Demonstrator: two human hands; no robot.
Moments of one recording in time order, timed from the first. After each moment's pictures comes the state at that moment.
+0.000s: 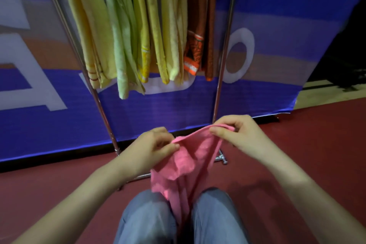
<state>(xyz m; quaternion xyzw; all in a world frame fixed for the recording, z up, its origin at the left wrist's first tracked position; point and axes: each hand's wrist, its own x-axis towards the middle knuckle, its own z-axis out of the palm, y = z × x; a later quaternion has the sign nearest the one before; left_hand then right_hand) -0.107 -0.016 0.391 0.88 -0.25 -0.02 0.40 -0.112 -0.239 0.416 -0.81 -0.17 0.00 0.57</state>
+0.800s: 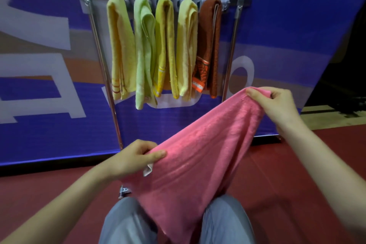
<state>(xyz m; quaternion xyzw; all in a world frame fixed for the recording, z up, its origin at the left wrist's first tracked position) -0.155 0.024 0.416 0.86 -0.13 -0.12 0.48 -0.107 -0.276 0.480 -0.77 -0.05 -0.26 0.58</state>
